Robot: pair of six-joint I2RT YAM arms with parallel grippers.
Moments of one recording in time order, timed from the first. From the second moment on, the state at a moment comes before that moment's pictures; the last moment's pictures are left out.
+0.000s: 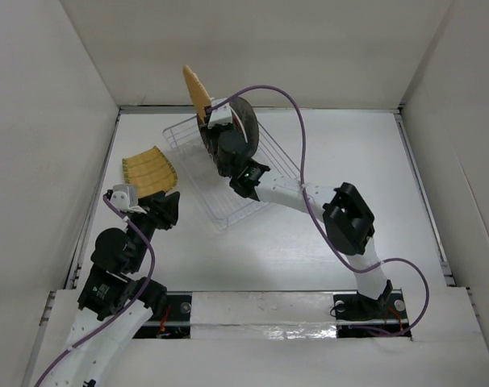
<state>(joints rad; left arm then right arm) -0.46 0.26 0.59 -0.29 -0.19 -0.35 0.96 2.08 1.77 0.54 0.71 -0.18</state>
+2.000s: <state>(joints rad) -0.44 0.31 0.59 -0.28 -0.23 -0.34 0.95 2.44 2.13 0.69 0.74 -0.31</state>
